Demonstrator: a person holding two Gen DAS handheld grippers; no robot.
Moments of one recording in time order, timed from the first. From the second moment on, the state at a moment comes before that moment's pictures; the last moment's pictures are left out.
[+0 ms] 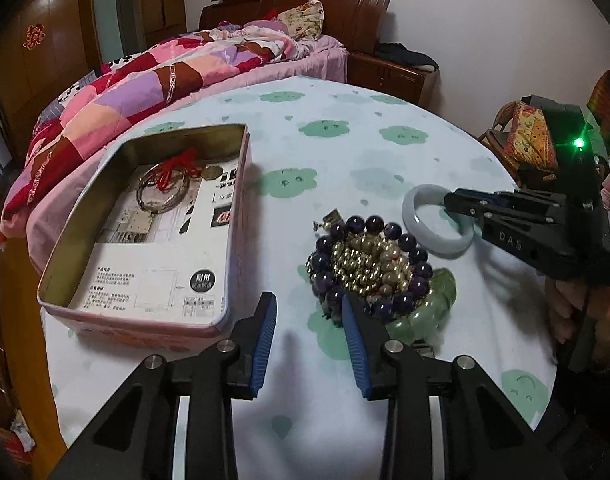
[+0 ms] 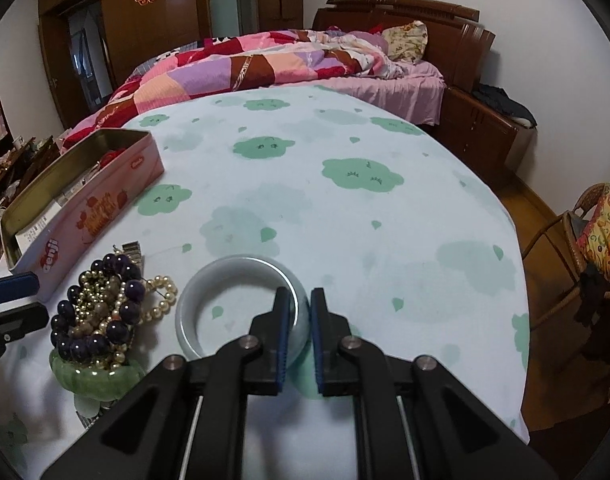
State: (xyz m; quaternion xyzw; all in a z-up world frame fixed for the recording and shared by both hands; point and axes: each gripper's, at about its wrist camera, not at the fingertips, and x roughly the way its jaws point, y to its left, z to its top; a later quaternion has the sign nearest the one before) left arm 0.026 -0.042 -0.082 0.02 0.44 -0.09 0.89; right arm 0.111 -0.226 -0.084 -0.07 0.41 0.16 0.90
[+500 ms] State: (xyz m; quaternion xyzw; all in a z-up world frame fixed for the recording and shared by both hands) left arm 0.078 -0.082 -0.086 0.08 0.44 -0.13 0.88; right arm 0.114 -0.230 -0.084 -0.06 0.40 0.15 0.90
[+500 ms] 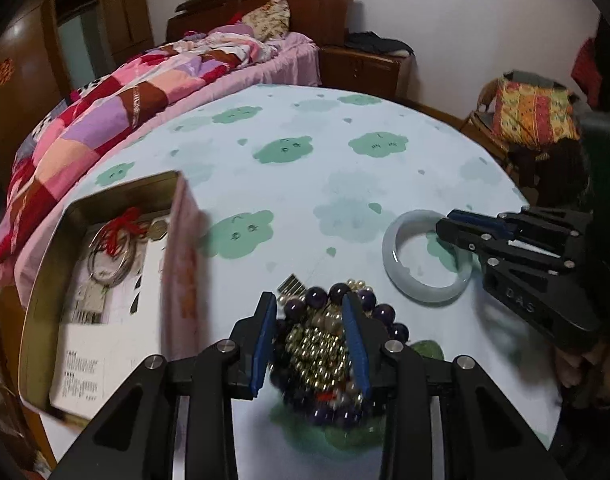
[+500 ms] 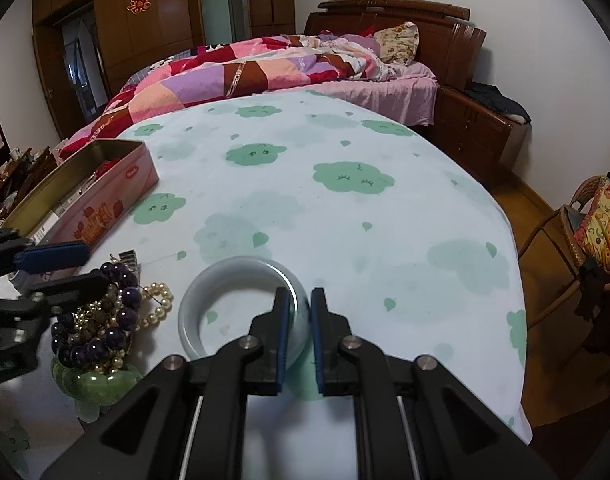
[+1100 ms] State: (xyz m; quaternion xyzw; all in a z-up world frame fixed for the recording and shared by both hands) left arm 0.090 -0.078 -0.097 0.06 0.47 -0.17 0.87; right arm 0.112 -0.230 -0.084 -0.06 0.40 0.15 0.90
